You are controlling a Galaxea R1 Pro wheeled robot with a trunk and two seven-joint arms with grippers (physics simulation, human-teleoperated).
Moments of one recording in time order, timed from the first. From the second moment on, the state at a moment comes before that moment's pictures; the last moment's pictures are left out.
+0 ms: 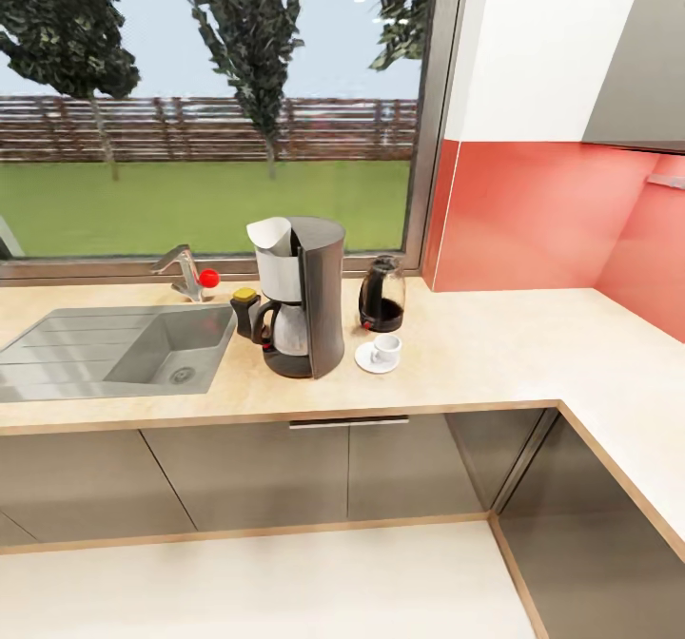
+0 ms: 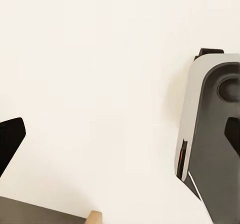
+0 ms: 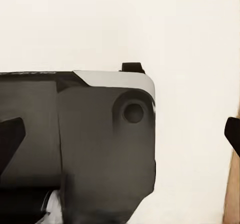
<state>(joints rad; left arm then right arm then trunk) -0.06 0.13 -0.12 -0.11 0.18 -0.21 0.17 -0.30 0.08 0.00 -0.02 -0.01 0.04 -0.12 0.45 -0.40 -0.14</state>
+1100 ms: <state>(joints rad) -0.05 0.13 -0.14 -0.05 0.17 0.07 0.17 -0.29 0.08 0.00 -0.02 -0.01 0.26 -0.12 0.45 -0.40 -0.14</state>
